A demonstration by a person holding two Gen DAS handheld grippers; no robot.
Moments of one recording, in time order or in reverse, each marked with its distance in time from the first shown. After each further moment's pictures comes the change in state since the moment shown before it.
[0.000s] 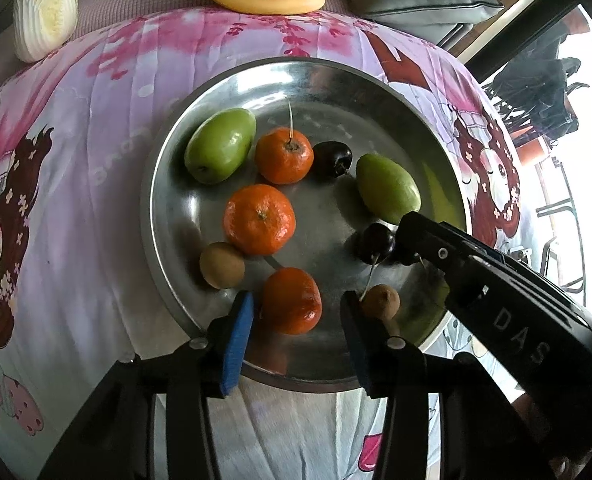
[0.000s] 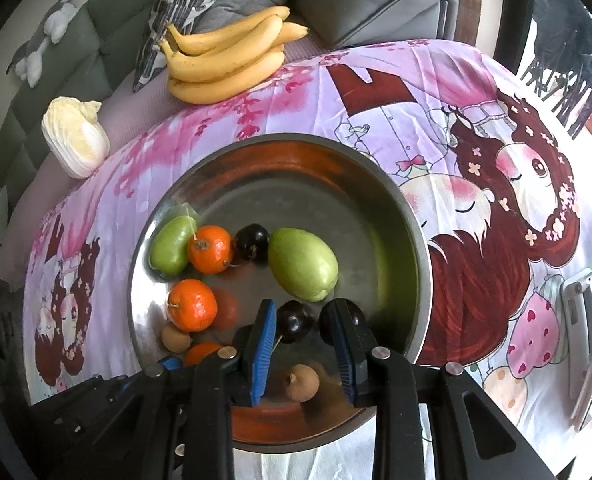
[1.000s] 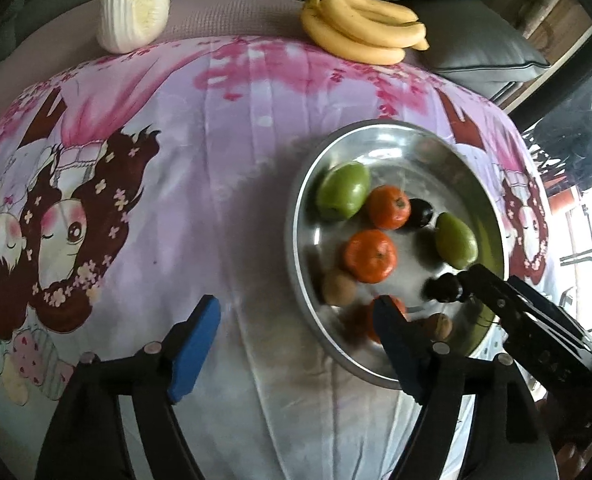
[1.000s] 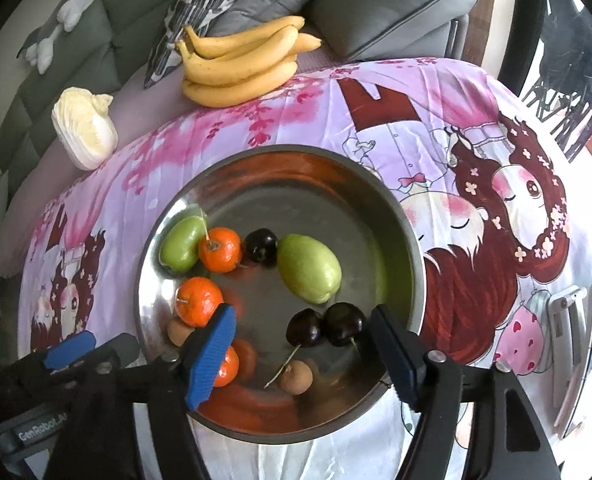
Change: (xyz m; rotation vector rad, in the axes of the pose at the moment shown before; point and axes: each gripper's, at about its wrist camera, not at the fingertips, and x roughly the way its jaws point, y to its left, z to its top) left arm -0.043 0.063 0.004 -0.126 -0.084 0.119; right arm -0.014 0.010 0.000 -0.062 -0.015 -0.023
